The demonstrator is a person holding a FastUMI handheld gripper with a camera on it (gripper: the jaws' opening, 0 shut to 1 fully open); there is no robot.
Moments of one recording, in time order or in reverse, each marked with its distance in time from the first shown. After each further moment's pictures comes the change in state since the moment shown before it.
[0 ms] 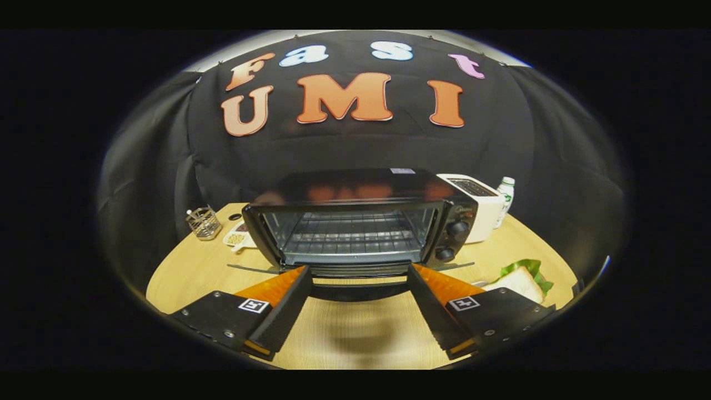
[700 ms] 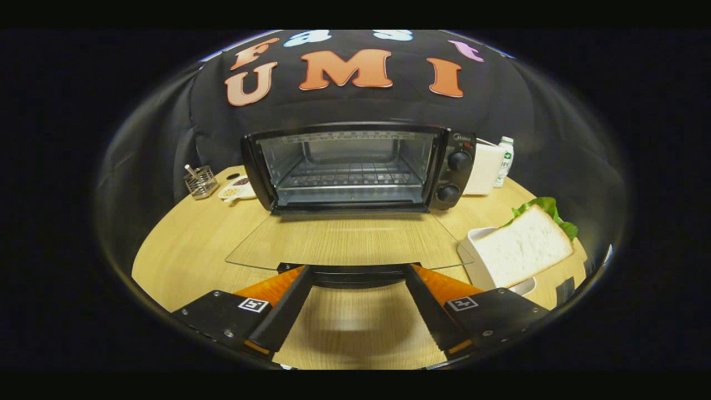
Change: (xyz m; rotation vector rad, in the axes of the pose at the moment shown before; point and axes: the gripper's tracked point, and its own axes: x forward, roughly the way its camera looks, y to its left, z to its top) arm -0.001 -0.005 -0.108 -0.021 0.184 0.001
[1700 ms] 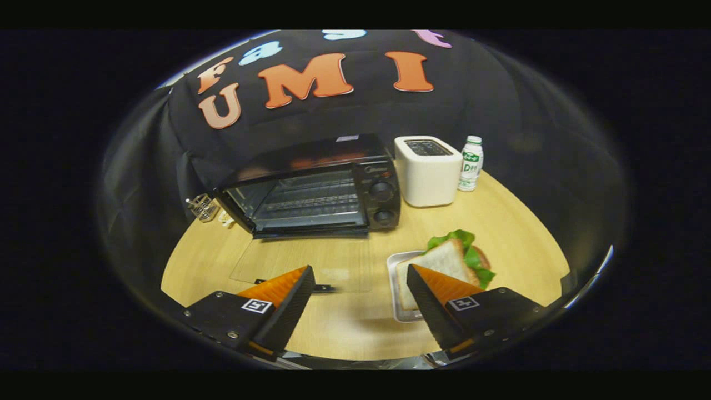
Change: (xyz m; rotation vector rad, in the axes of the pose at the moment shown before) arm -0.057 -0.136 0.078 0.102 0.031 0.082
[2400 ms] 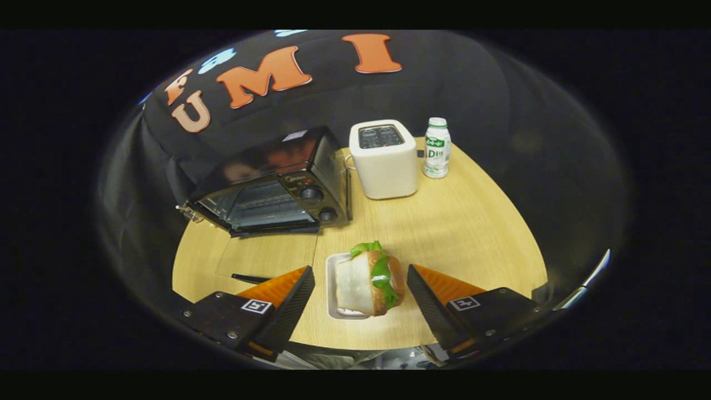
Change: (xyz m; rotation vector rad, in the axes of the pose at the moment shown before) arm 0.016 -0.099 0.008 0.074 0.223 0.027
